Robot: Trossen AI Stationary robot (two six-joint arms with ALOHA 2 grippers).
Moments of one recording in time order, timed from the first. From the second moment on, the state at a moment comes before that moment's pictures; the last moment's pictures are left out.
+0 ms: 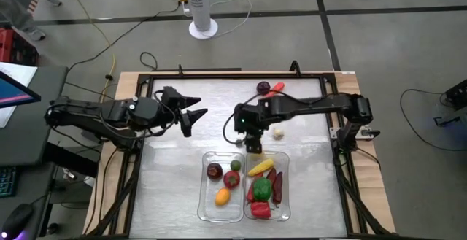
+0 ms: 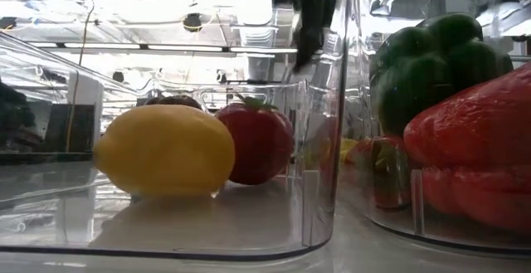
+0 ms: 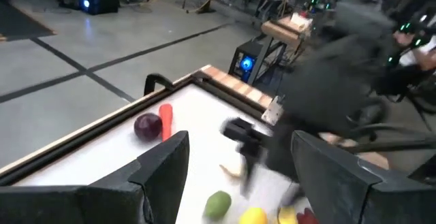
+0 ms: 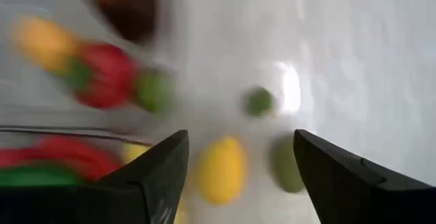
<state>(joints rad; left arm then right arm) -0.14 1.02 1.08 -0.33 -0.56 -0.47 -0.01 1.79 1.60 -0.93 -0.10 0.04</state>
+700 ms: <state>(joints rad) -0.14 1.01 1.08 -0.41 -0.56 -0.54 -0.13 1.80 1.21 -0.59 -0.02 -0.05</state>
